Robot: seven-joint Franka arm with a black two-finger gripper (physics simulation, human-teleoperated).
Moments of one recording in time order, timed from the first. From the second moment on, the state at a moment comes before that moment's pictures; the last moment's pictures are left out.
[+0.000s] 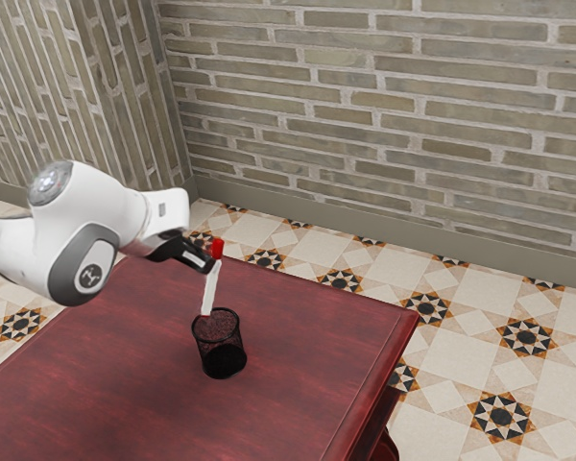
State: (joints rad) arm -0.52 -0.25 0.44 -2.60 0.03 3.02 0.22
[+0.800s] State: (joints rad) arm -0.57 -0.21 0.44 -2.64 -0.03 3.06 0.30
